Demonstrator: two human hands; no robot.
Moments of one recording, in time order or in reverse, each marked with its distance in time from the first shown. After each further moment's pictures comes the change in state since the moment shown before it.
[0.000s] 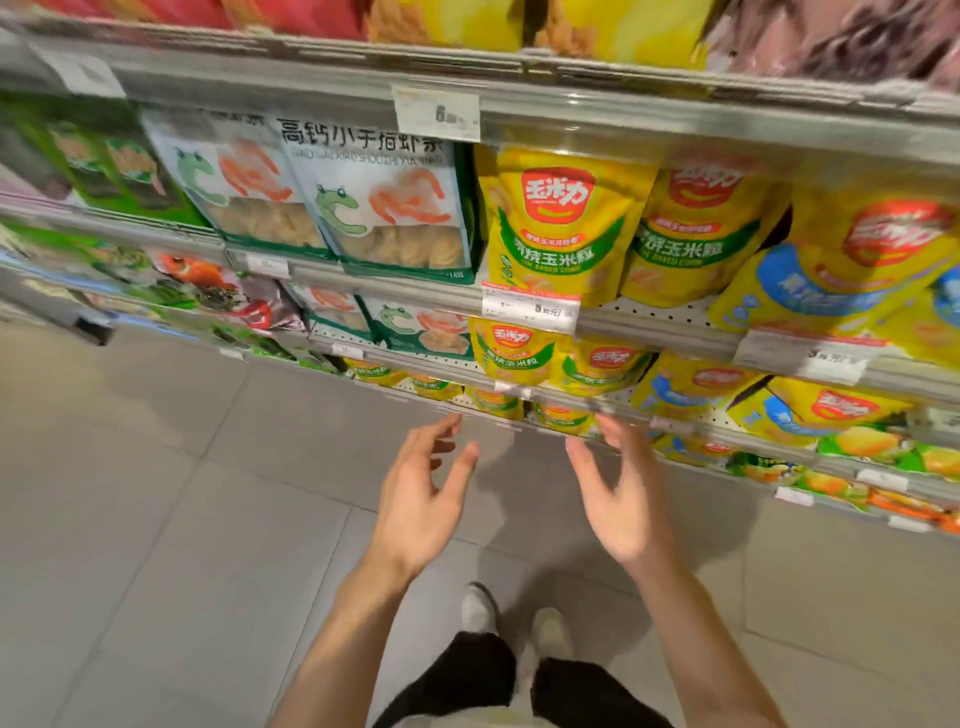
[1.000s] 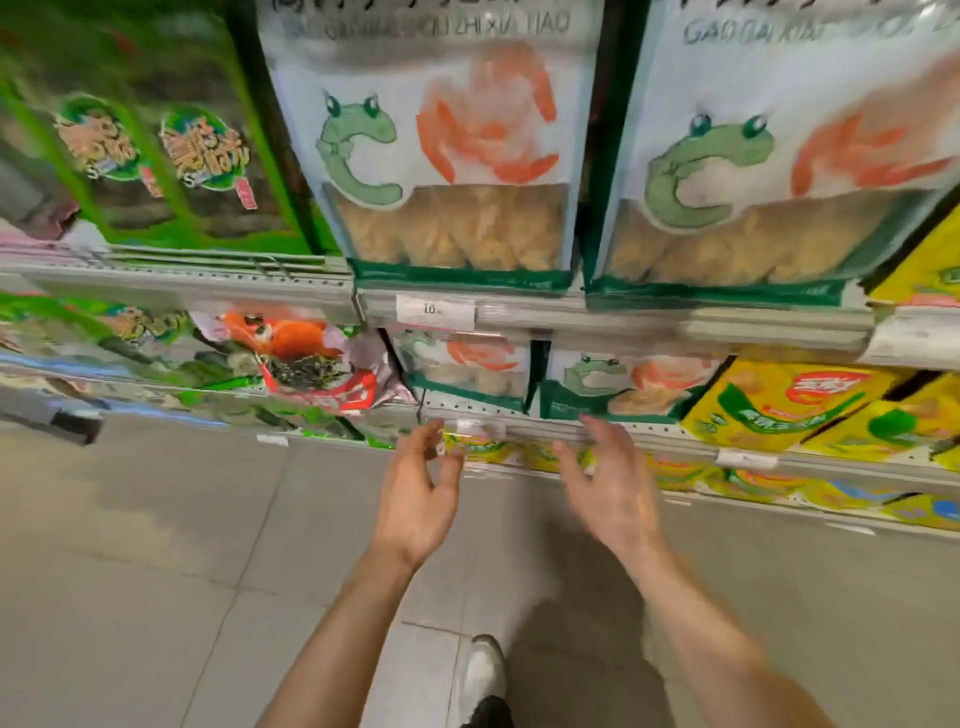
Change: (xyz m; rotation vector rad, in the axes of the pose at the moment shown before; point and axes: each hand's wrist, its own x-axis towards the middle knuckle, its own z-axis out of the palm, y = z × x) left_hand 0.326 -0.313 -0.221 0.112 -0.052 -0.032; right_hand 0.142 -0.100 0.453 -0.301 -0.030 0.085
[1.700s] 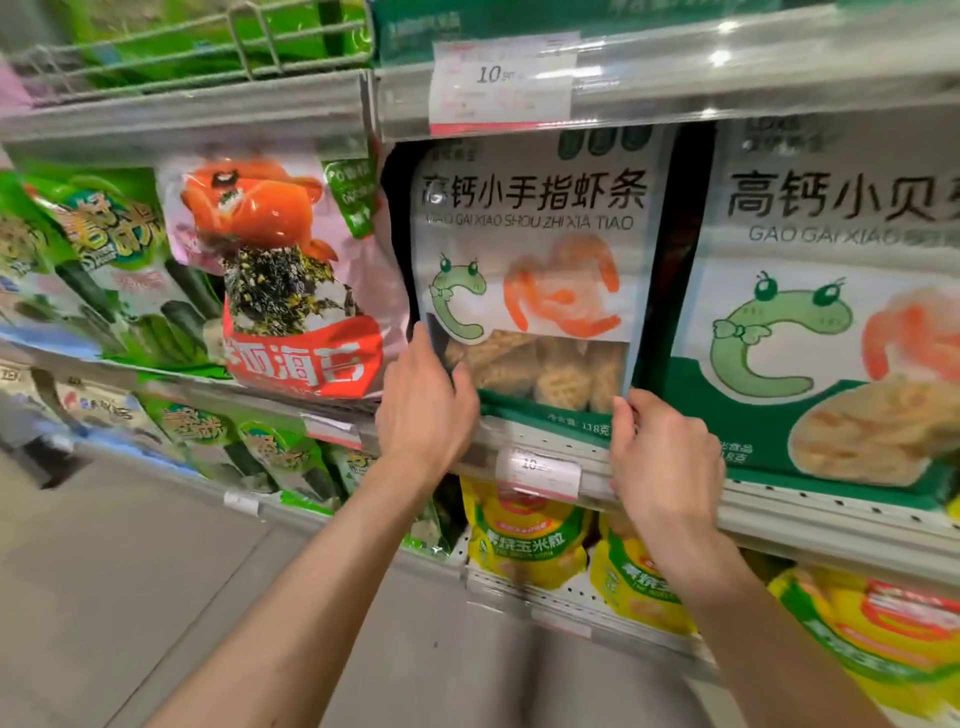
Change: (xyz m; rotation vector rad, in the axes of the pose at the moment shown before) left_hand 0.202 -0.130 0.082 0.240 0.567 0.334; right_hand 0.163 0.064 0.199 -0.096 0.446 -0.253
